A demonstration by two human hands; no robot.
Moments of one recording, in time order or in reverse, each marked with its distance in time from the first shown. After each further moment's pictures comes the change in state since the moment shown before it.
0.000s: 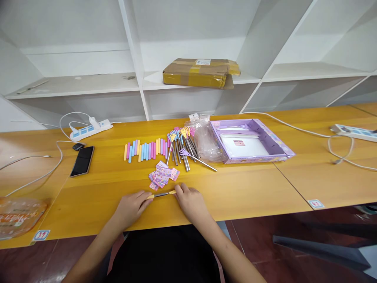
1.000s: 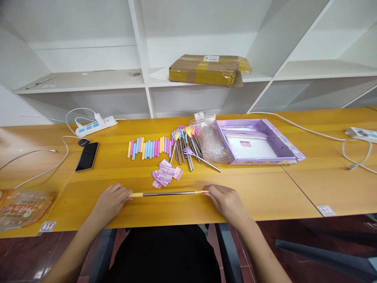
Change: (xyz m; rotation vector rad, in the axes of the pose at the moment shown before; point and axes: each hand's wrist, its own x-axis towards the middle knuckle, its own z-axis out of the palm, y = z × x) left_hand -0.034 -0.052 -0.045 0.317 0.213 0.213; right_hand -0.040 0.096 -0.037 0.378 0.184 -0.077
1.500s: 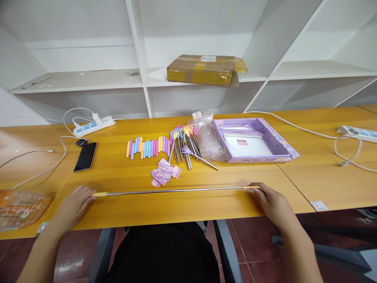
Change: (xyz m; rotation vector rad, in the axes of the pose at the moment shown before) left_hand -0.088 -0.088 -0.027 -0.156 -0.083 -0.298; right_hand -0.098 0.128 -0.047 -0.007 0.121 0.629
